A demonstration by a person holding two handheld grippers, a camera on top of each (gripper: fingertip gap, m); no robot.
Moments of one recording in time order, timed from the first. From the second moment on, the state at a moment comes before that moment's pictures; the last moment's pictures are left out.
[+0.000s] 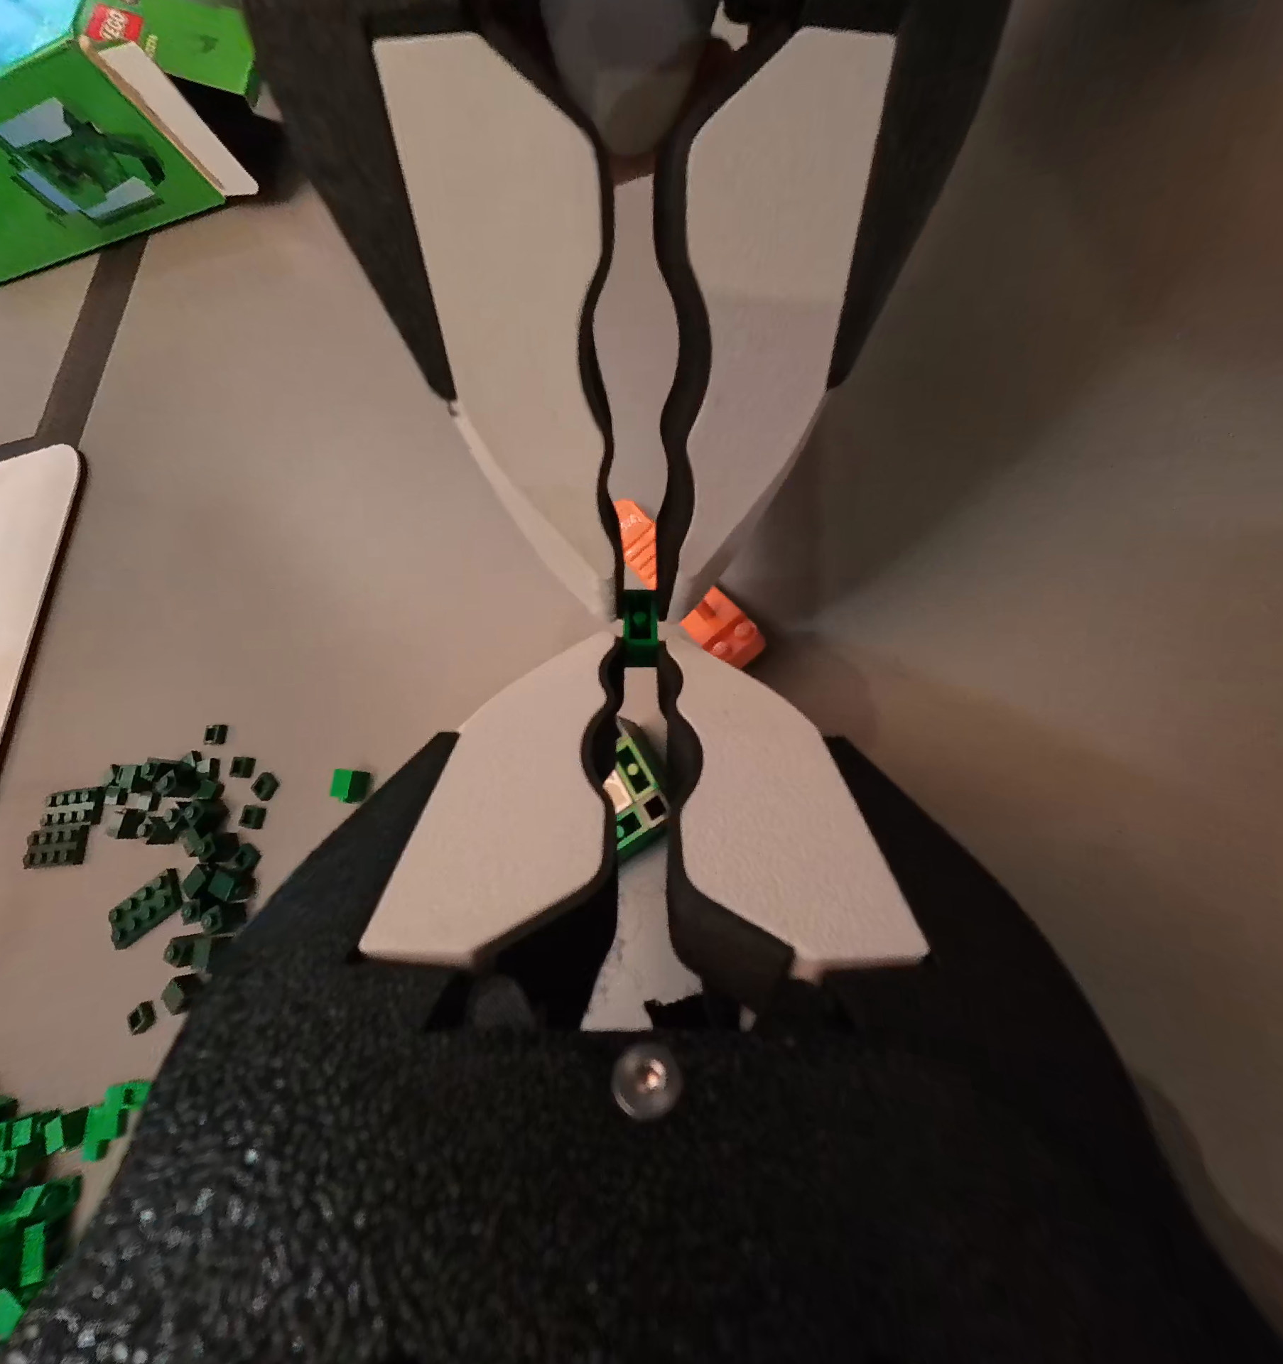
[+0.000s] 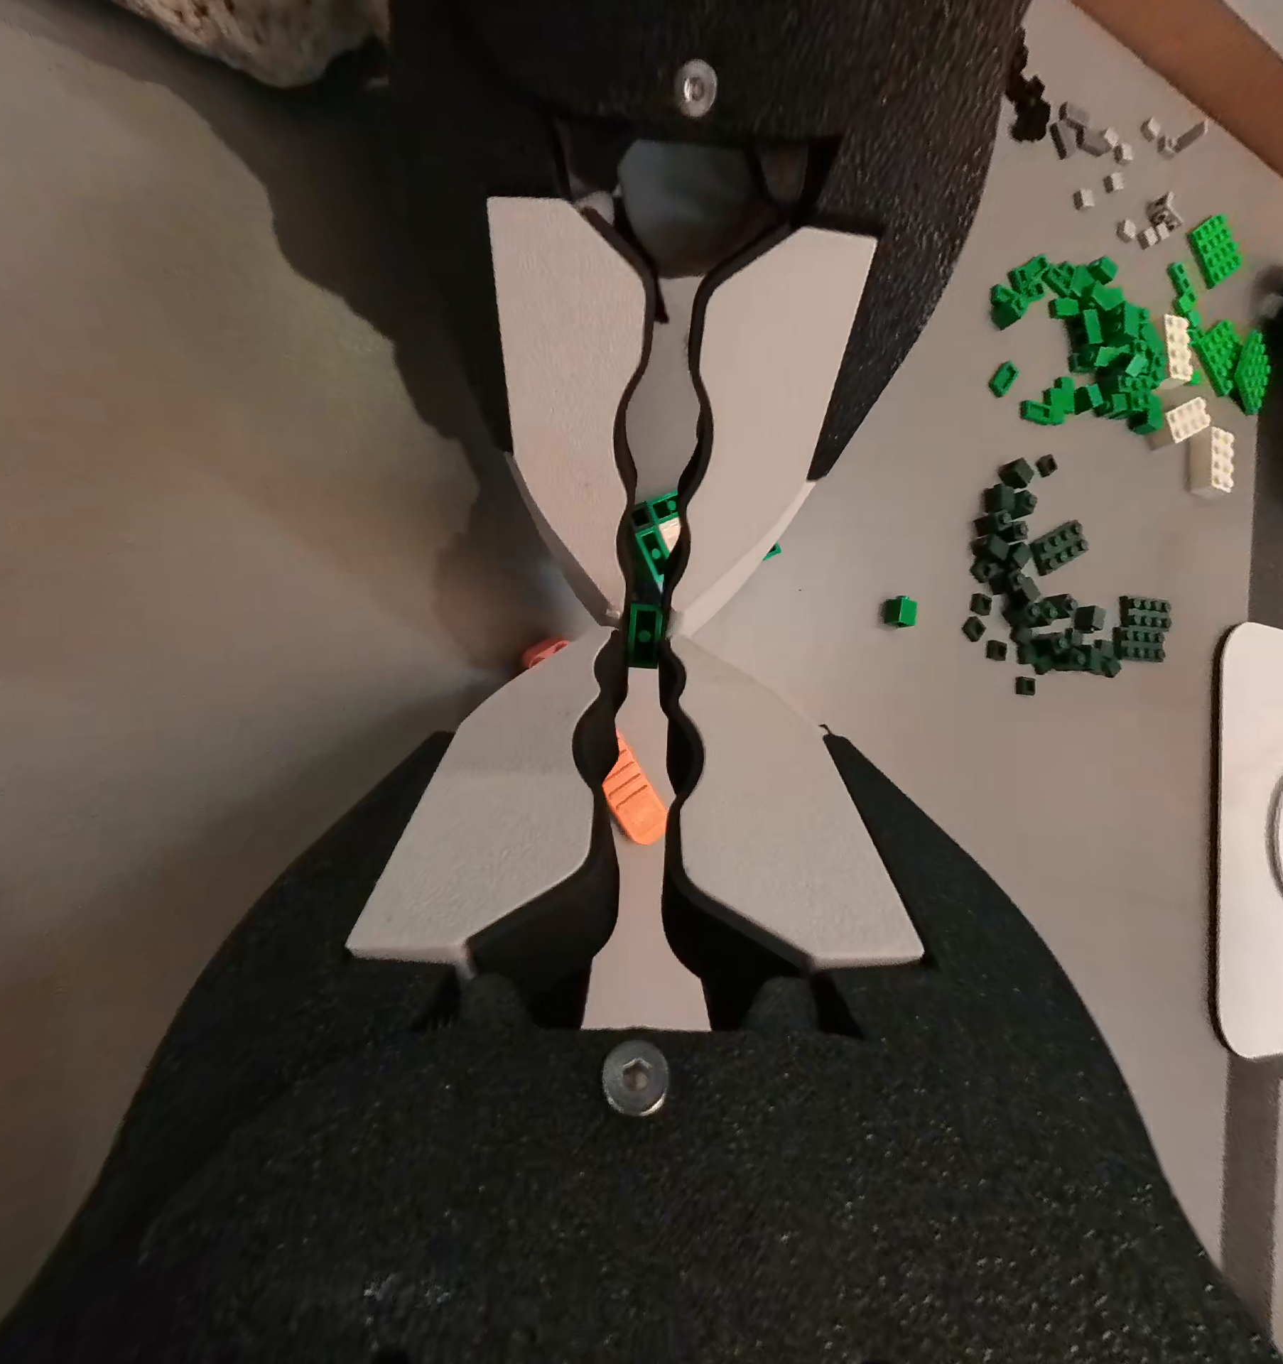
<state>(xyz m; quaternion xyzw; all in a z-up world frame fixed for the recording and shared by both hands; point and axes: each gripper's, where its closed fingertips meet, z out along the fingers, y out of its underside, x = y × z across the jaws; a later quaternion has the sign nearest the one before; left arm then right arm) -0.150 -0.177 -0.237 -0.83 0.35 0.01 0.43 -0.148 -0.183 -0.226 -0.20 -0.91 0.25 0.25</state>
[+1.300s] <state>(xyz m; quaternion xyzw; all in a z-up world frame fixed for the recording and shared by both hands) -0.192 -0.138 -0.234 -0.88 0.09 0.04 0.47 -0.167 -0.097 -0.183 -0.52 -0.70 0.35 0.33</state>
